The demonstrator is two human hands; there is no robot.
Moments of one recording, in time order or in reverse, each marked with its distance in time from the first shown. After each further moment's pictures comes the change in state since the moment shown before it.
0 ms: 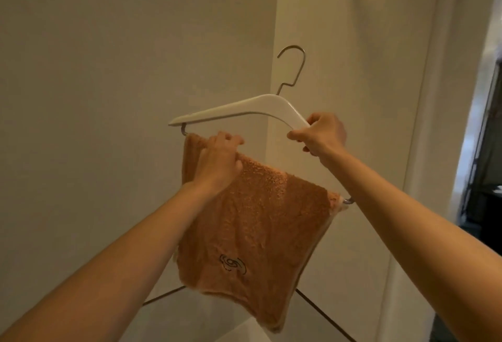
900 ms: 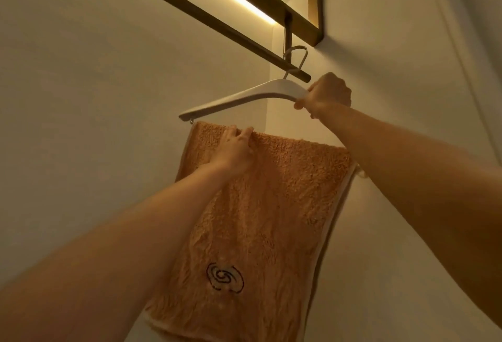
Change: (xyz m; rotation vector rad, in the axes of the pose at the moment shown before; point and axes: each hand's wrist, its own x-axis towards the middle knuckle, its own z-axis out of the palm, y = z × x) left_hand 0.373 0.090 -0.039 0.013 0.239 0.044; right_hand 0.358 -0.144 -0.091 -0.068 0.386 -0.458
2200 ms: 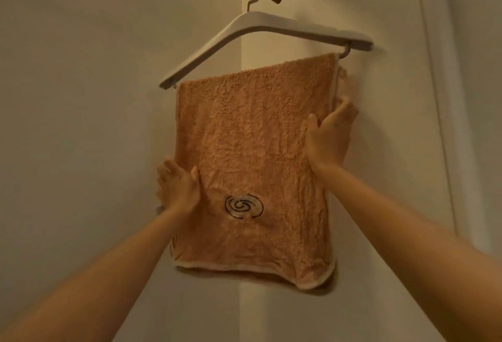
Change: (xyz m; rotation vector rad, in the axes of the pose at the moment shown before) left_hand -0.133 -0.078 0.101 -0.246 0.176 -0.507; right_hand -0.174 0.099 0.018 0.207 0.318 0.139
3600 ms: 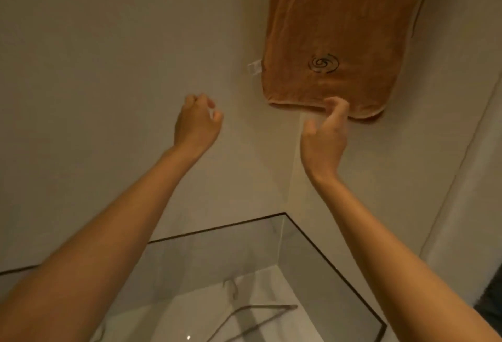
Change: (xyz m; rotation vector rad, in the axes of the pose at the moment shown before) left_hand -0.175 -0.067 -0.191 0.252 -0.150 0.077; right_hand -0.258 -0.092 -0.113 0.015 -0.376 0.271
